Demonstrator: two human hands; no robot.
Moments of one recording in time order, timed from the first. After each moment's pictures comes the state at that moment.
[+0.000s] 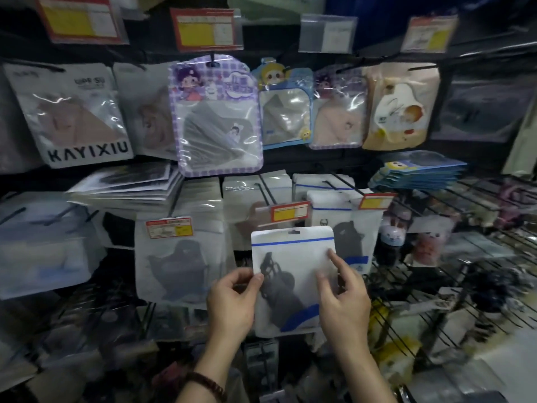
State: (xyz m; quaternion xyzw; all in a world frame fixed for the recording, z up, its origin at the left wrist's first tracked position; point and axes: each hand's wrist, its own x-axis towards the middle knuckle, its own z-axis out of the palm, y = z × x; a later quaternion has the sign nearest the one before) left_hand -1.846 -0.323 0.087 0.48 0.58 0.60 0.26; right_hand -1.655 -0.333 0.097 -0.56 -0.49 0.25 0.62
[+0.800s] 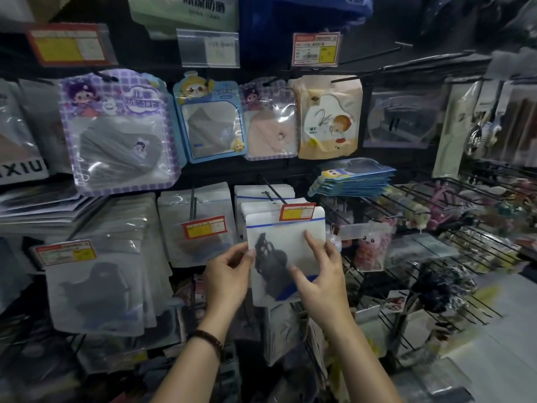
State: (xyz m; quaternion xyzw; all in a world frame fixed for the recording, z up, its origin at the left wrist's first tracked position) left_hand -1.715 -0.254 0.123 0.50 0.56 0.60 0.28; right_hand -1.525 -0.289 0.124 -0.57 -0.61 0.24 0.50
